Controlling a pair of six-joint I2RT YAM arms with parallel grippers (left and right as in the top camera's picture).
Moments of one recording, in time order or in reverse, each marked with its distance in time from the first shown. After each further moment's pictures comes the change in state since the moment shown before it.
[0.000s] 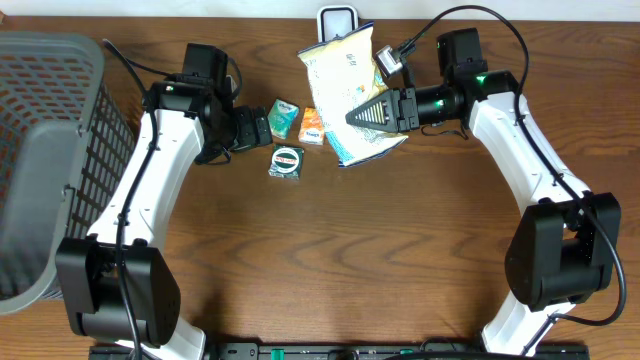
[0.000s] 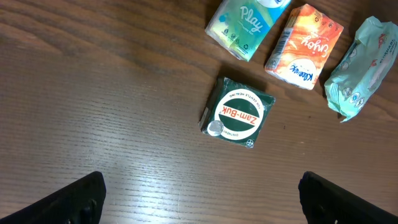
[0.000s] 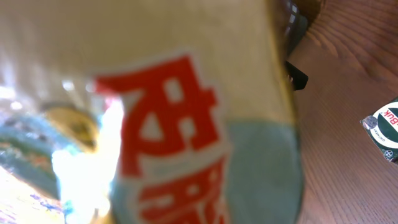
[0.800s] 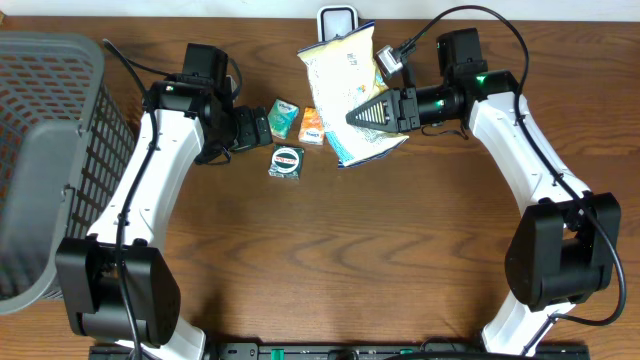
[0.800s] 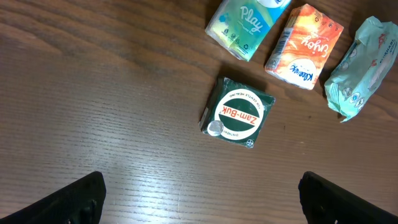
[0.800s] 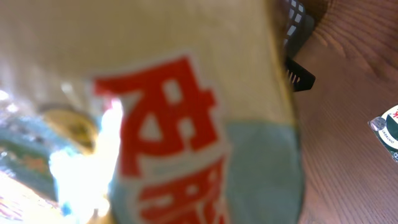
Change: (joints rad) left arm 0.000 0.000 0.000 0.000 0.000 0.000; right arm 0.000 0.000 0.000 -0.001 -0.020 0.000
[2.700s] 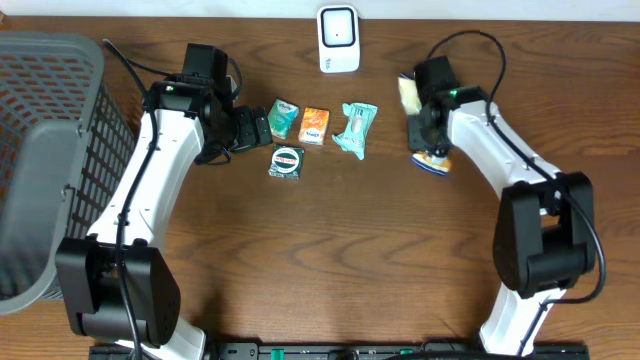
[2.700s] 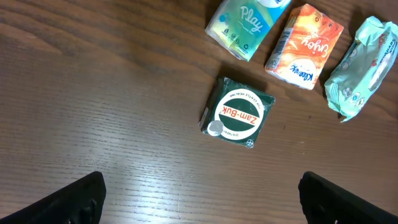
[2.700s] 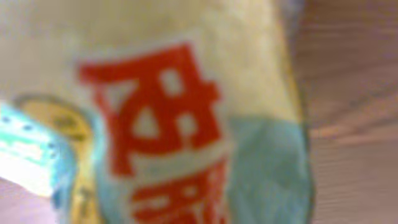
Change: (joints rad) left arm 0.000 0.000 0.000 0.000 0.000 0.000; right arm 0.047 0.072 -0.074 -0.041 1.635 0.182
